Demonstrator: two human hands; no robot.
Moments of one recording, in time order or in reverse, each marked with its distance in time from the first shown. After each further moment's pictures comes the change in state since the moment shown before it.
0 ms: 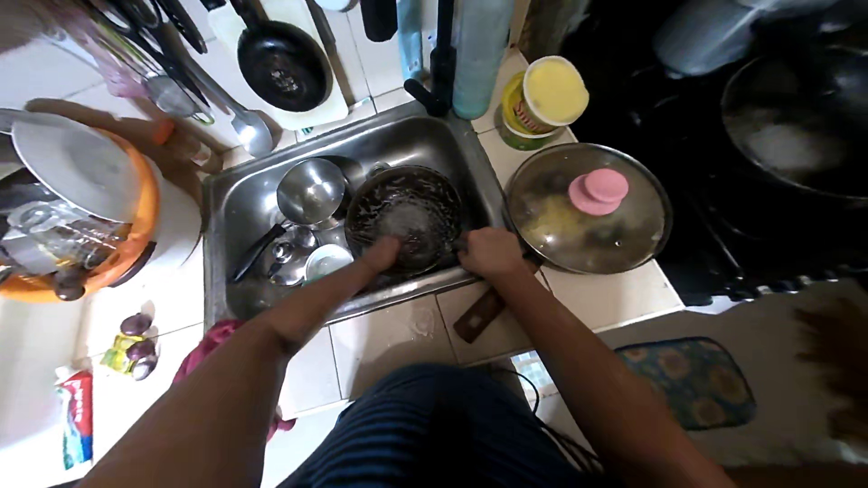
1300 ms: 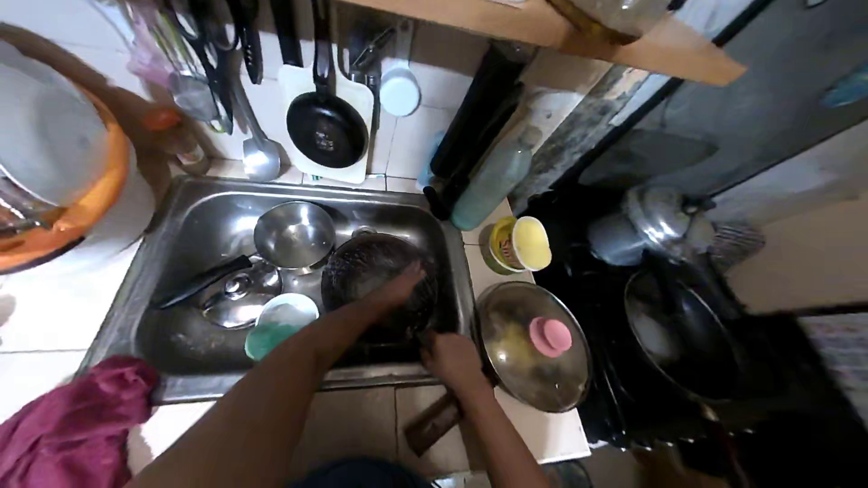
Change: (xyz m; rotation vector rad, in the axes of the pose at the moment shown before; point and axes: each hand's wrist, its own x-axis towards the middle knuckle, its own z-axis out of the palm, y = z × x) left_hand 0.089 0.039 -0.036 -0.446 0.215 0.208; right_hand -0.001 -0.016 -0.019 -0.178 -0.194 -0.001
